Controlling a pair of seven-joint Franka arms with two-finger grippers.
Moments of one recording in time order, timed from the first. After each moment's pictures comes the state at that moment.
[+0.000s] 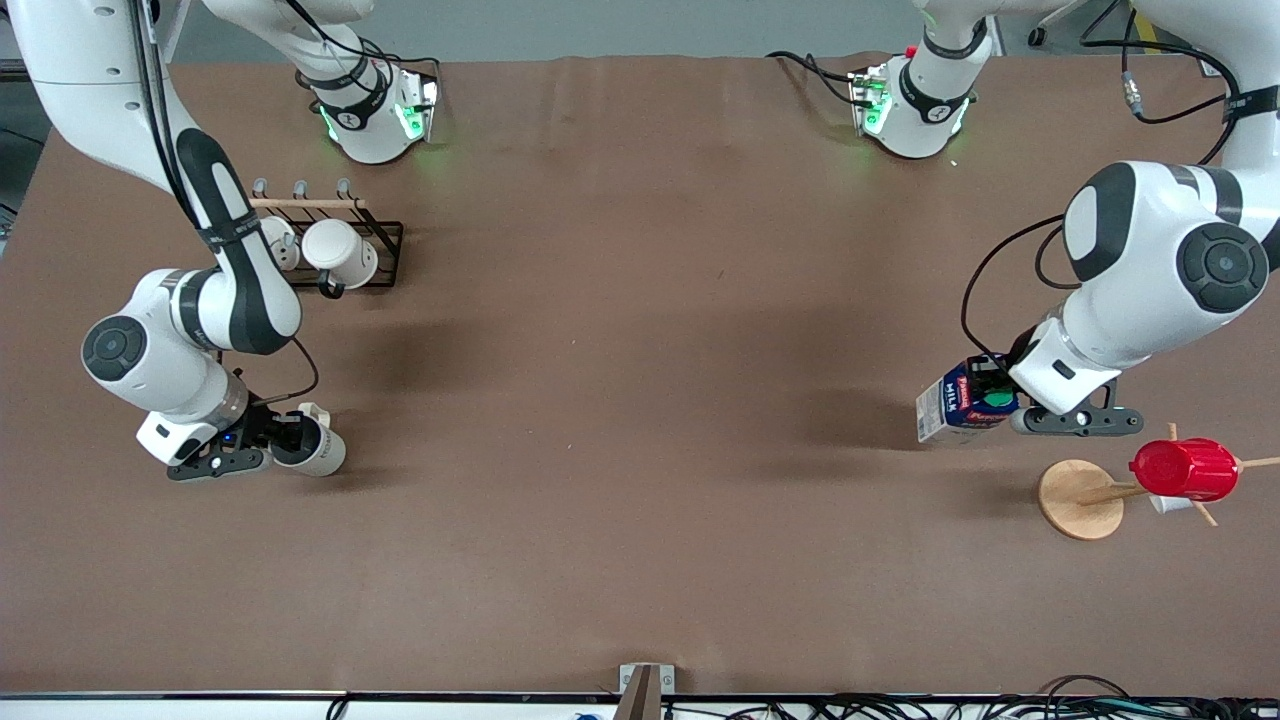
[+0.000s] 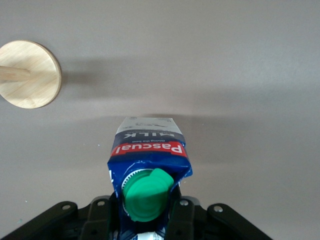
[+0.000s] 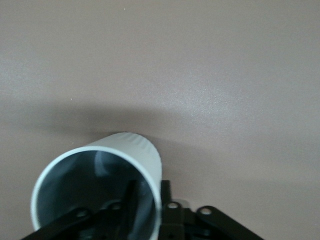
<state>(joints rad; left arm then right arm) 0.01 0.24 -0.16 -1.79 0.01 2.02 -0.13 0.00 0.49 -0.06 -1.95 0.03 2.52 -0.25</state>
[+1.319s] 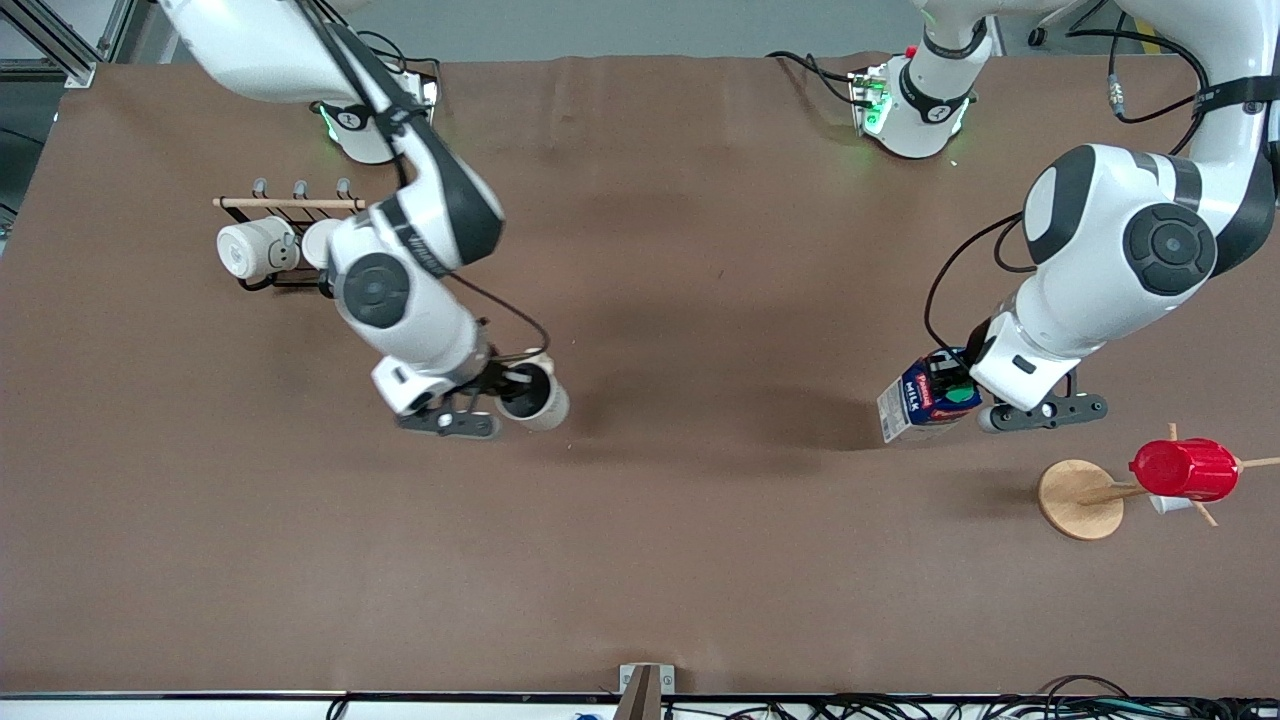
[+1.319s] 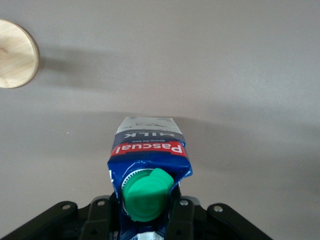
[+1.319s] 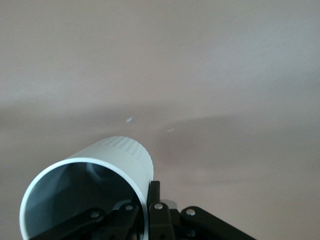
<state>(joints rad) -0.01 0.24 -0.25 -1.76 0.01 2.01 -0.36 0.35 0.51 0.21 -1.62 -0.01 2.16 0.70</state>
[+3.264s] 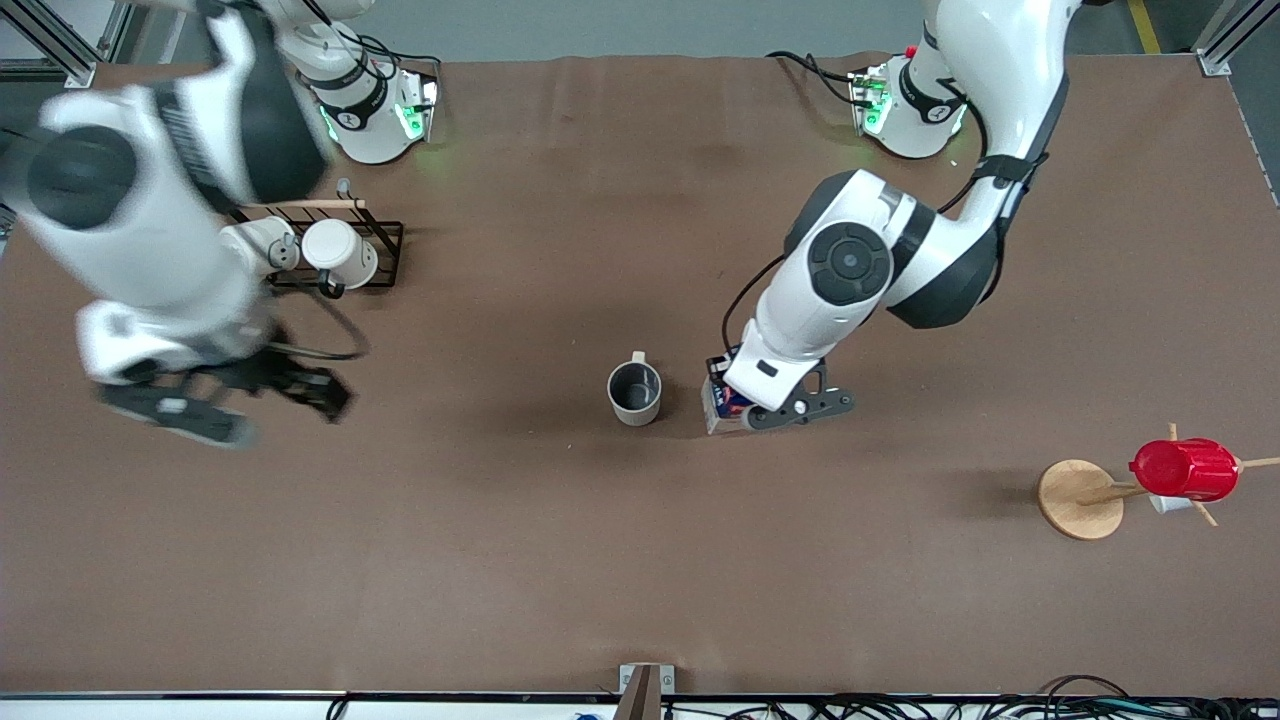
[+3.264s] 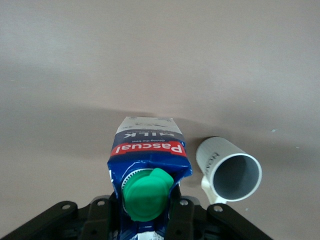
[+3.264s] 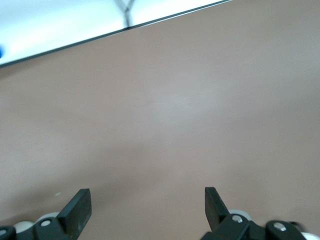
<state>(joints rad) -0.37 0.54 -0.27 -1.44 0.02 2.01 -0.79 0.04 0.29 0.21 -1.35 -0.22 1.73 0.61</state>
